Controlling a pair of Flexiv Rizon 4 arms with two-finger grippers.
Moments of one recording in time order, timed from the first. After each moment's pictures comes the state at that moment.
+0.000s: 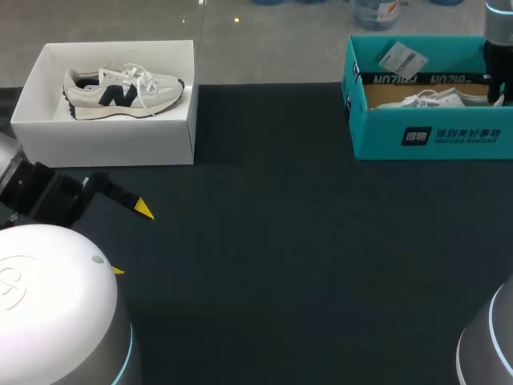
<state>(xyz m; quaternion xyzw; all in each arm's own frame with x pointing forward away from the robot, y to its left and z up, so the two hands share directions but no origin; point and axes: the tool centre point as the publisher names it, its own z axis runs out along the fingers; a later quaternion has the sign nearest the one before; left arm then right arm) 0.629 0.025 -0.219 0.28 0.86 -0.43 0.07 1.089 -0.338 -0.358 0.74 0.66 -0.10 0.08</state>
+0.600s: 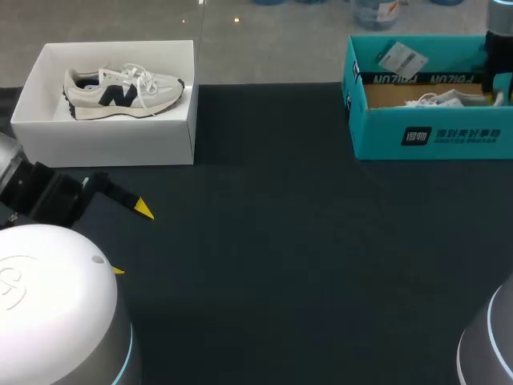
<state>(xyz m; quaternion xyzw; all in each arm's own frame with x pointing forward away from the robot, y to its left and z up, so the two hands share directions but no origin) 0.629 0.025 -0.219 0.28 0.86 -0.43 0.07 1.102 -0.335 -0.335 0.75 0.65 -0.08 0.09</state>
